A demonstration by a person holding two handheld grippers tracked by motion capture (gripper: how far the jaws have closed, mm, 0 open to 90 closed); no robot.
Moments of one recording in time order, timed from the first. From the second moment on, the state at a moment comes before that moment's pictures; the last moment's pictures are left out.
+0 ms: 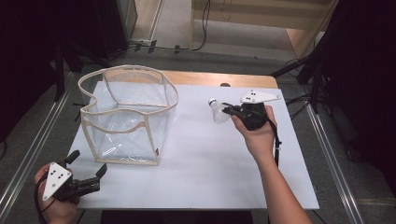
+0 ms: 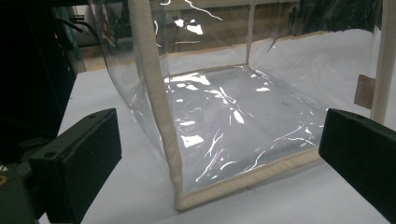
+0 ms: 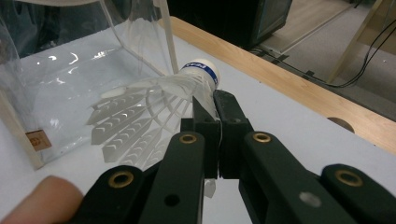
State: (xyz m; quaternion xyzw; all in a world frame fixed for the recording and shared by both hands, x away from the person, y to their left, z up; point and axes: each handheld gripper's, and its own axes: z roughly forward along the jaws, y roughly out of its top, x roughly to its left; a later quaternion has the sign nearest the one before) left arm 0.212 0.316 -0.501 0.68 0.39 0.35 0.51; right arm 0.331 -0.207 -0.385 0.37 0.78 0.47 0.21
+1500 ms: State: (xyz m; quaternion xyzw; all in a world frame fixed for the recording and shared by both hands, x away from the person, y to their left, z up) left arm 0.212 0.317 -0.501 0.68 0.39 0.35 0.51; right arm 0.341 -0.170 -0.343 0.33 0.78 0.50 0.21
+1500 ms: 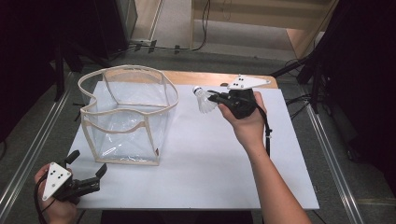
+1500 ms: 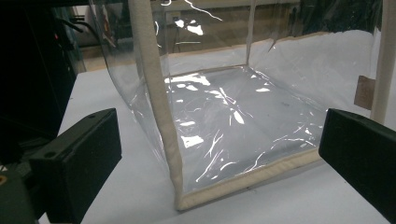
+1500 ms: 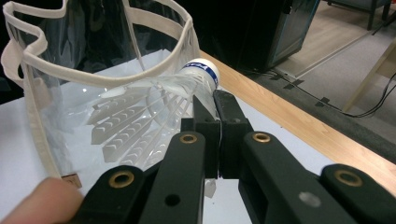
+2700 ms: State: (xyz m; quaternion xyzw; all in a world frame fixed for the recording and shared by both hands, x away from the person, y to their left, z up) left arm 0.212 0.317 -0.501 0.68 0.39 0.35 0.52; right arm 0.350 -0.134 -0.321 0.29 0.78 0.52 0.20
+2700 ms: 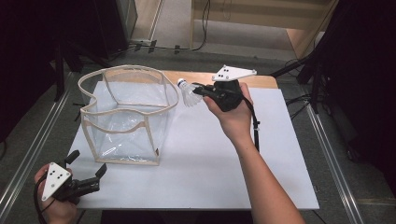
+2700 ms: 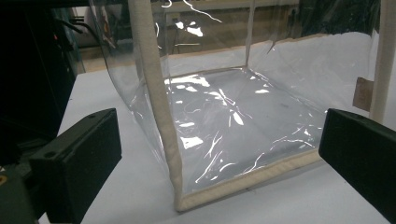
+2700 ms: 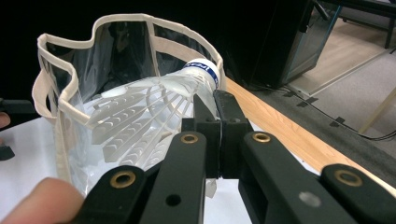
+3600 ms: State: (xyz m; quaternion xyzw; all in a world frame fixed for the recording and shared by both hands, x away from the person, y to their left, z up) left arm 0.212 0.317 -0.501 0.68 0.39 0.35 0.52; right arm 0.359 -0.106 -0.318 0.28 0.78 0.52 0.19
